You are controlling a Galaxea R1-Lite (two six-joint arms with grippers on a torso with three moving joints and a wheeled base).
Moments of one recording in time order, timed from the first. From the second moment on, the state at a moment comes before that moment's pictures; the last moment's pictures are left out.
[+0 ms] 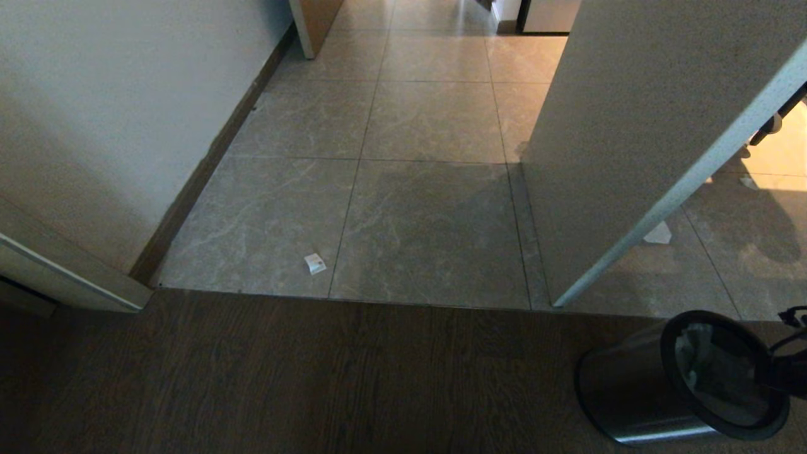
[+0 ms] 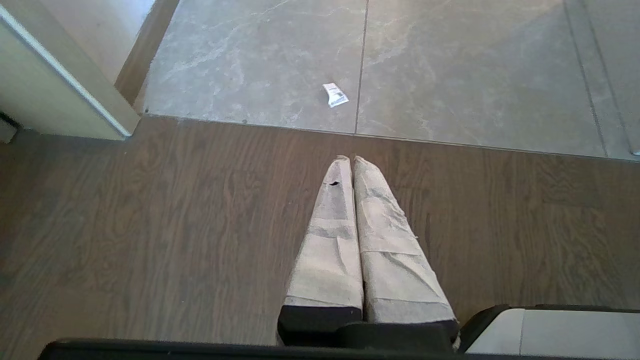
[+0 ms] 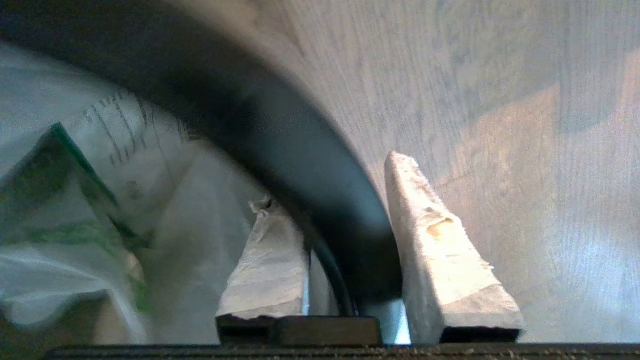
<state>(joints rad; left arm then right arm) 0.00 0.00 0.00 0.00 0.00 0.00 -0.72 2.23 -0.76 -0.63 0.14 -0.17</state>
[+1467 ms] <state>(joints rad) 0.00 0.00 0.00 0.00 0.00 0.00 -0.93 1.47 -0.78 -0.15 0.29 -0.29</state>
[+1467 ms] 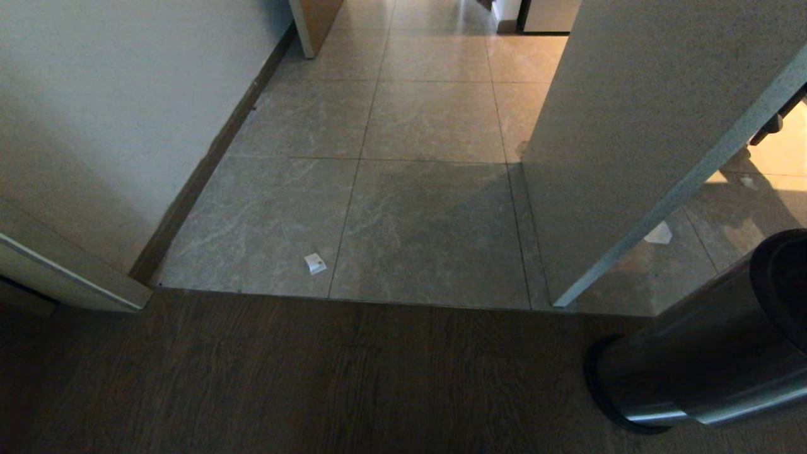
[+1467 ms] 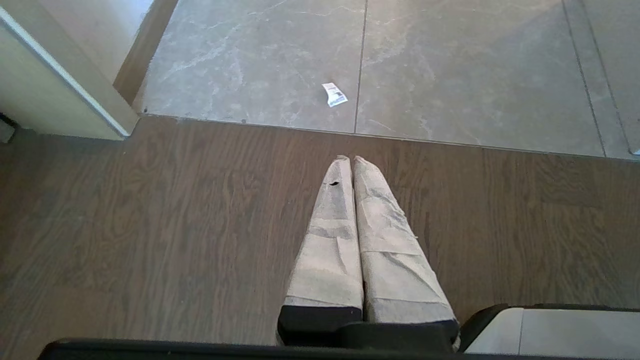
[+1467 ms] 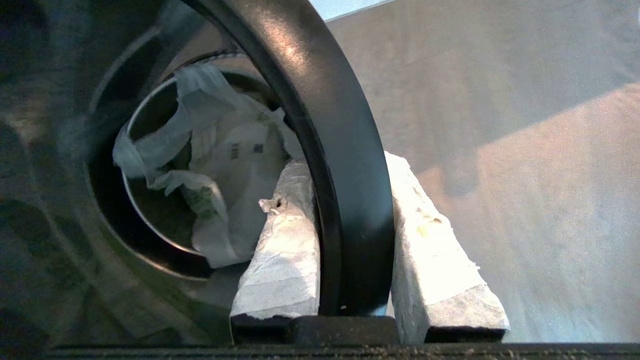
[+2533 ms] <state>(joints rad) 0.00 0.00 0.00 0.00 0.00 0.00 -1.04 1.20 -1.24 0.49 0.29 -0.34</state>
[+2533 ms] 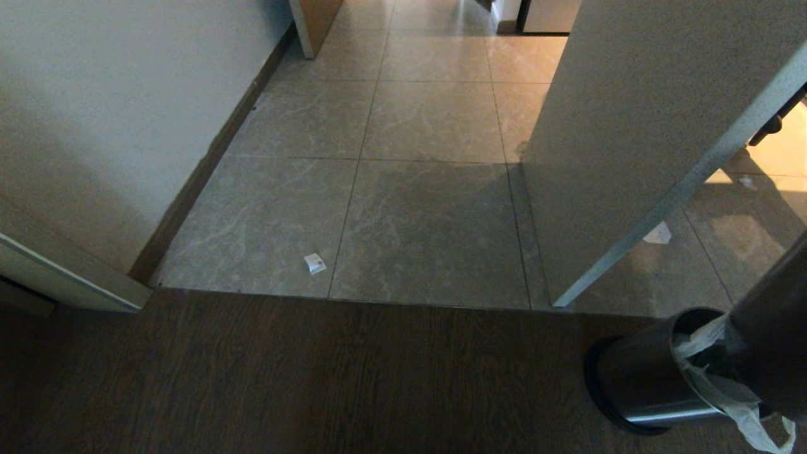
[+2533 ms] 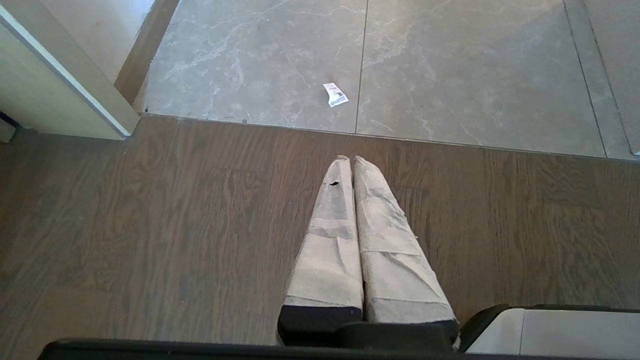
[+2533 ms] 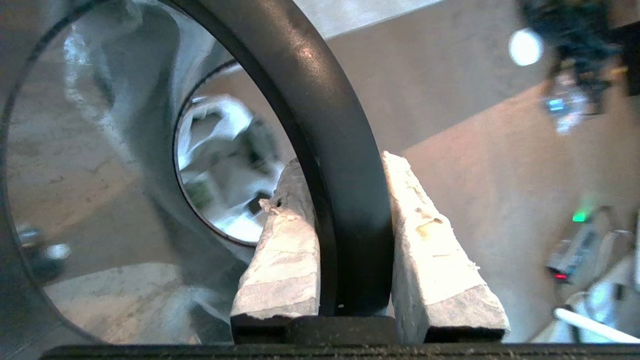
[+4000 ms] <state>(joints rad) 0.00 0.00 0.00 0.00 0.00 0.00 -1.29 2.20 -1.47 -0.17 0.33 -0.15</state>
